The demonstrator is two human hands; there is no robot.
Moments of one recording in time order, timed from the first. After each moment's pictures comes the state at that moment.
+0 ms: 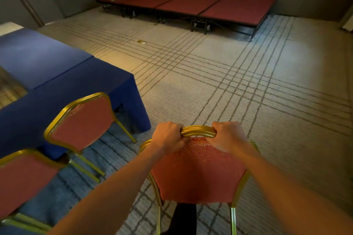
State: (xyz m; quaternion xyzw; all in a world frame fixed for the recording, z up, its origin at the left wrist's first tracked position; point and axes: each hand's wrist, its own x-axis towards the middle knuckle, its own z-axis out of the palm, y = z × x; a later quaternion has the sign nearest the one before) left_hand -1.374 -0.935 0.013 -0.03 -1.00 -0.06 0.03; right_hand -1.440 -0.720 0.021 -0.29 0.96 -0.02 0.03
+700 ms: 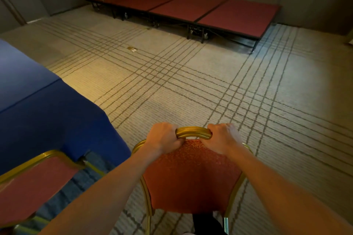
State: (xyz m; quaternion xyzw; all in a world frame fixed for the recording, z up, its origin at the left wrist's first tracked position) left_hand -1.791 -1.004 0.010 -0.01 -1.00 -0.09 -0.01; right_hand -1.858 -0.783 0.010 -0.29 0.95 -0.09 0.01
